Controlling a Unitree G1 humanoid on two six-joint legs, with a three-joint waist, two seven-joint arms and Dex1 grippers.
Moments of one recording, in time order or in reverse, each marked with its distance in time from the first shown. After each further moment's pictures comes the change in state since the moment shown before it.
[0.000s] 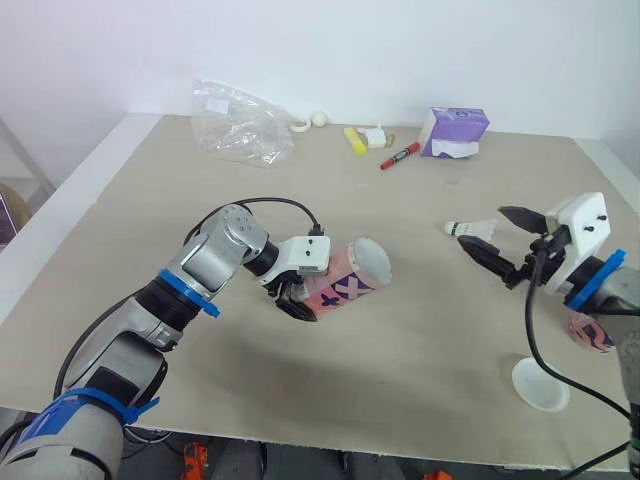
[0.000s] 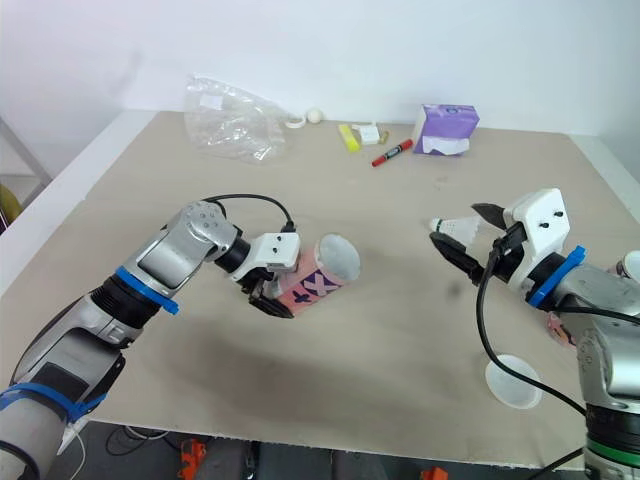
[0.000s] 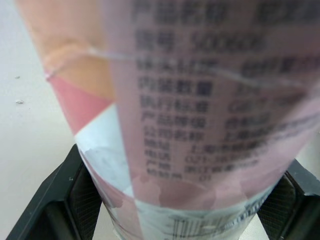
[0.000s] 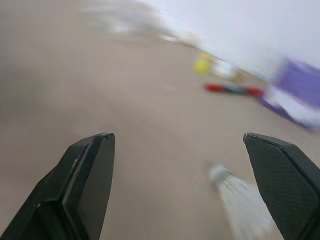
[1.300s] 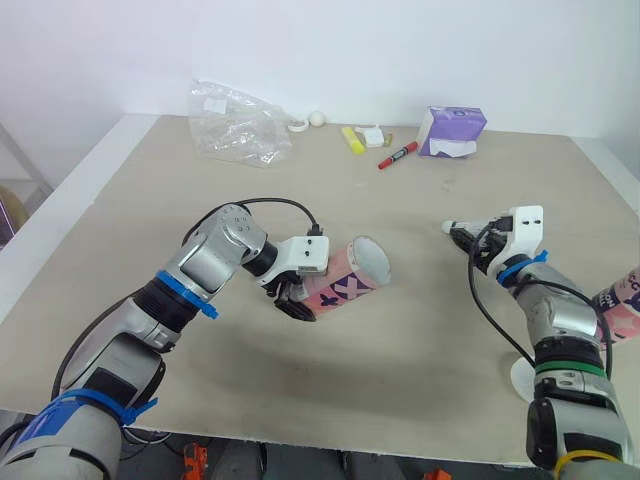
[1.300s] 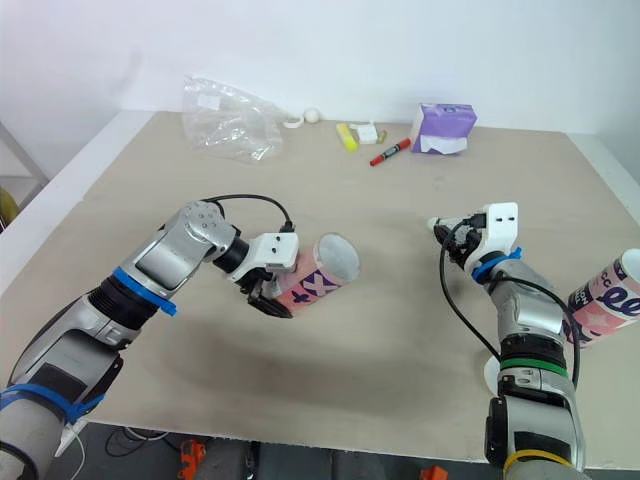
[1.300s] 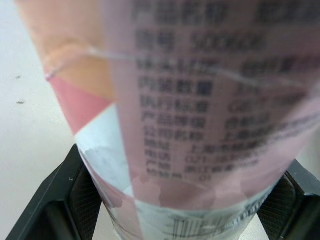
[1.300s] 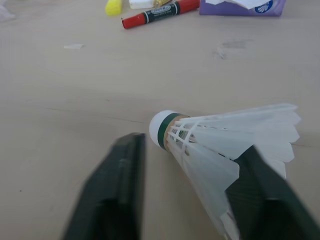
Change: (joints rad) left arm 0.006 0.012 0.001 -0.025 0.003 0.022 0.005; right arm -0.408 0.187 0.106 0.797 -0.158 -0.240 -0.070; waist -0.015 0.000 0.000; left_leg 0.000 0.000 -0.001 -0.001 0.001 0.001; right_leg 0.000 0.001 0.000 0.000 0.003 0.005
